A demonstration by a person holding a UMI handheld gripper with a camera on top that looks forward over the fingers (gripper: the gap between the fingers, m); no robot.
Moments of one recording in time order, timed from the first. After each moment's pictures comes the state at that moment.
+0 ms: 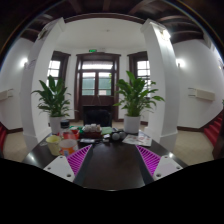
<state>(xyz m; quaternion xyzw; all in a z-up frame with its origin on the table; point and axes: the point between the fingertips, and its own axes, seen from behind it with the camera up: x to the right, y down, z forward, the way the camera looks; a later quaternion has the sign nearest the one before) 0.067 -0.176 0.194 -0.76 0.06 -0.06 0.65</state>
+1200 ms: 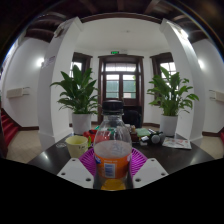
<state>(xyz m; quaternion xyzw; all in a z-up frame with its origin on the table) -0.083 -0.052 0.135 -0.74 -0.04 0.03 0.67</state>
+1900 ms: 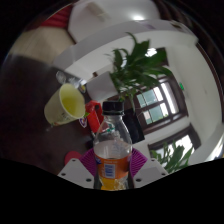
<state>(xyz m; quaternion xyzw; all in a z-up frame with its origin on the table) -0.095 0.078 0.134 -0.64 -0.46 -0.32 0.52</state>
